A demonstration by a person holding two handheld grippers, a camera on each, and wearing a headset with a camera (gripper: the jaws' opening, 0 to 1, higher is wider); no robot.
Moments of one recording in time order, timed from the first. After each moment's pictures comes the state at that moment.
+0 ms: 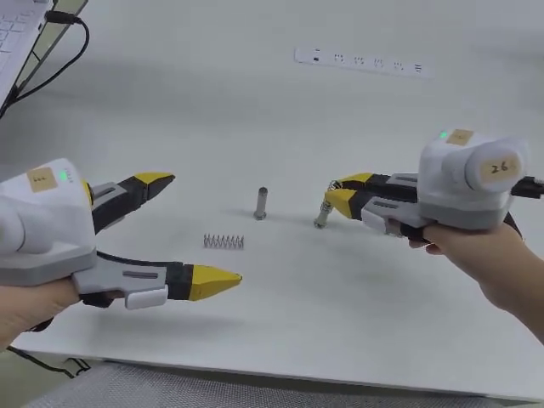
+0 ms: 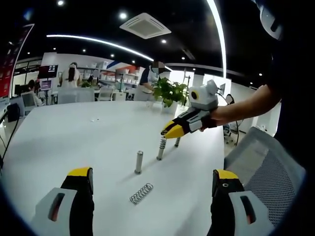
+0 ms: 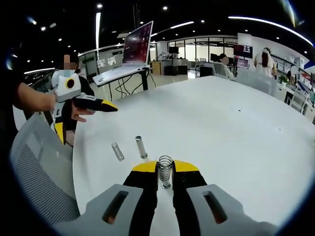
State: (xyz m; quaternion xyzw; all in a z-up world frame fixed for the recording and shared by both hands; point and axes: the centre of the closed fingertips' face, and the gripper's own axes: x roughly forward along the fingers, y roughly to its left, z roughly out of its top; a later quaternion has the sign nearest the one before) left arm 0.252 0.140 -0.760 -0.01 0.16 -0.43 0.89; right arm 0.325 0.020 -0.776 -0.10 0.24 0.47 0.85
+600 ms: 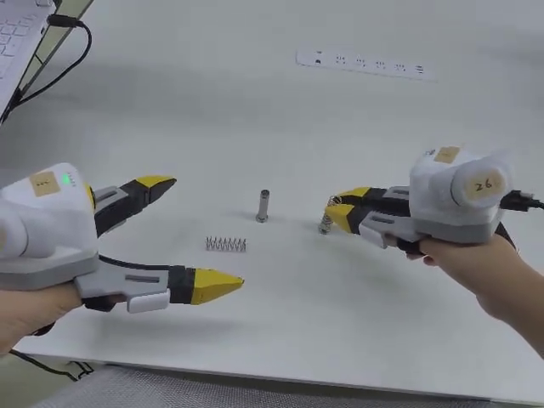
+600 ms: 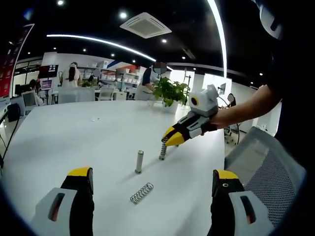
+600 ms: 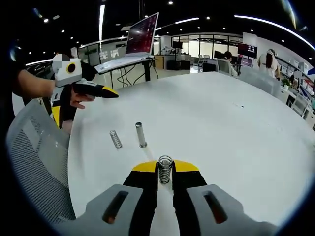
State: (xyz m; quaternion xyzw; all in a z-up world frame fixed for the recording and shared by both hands) left arm 0.253 0.140 -0.762 -0.01 0.16 -0.42 0.89; right arm 0.320 0.020 -0.799 -0.14 0.25 0.47 0.83
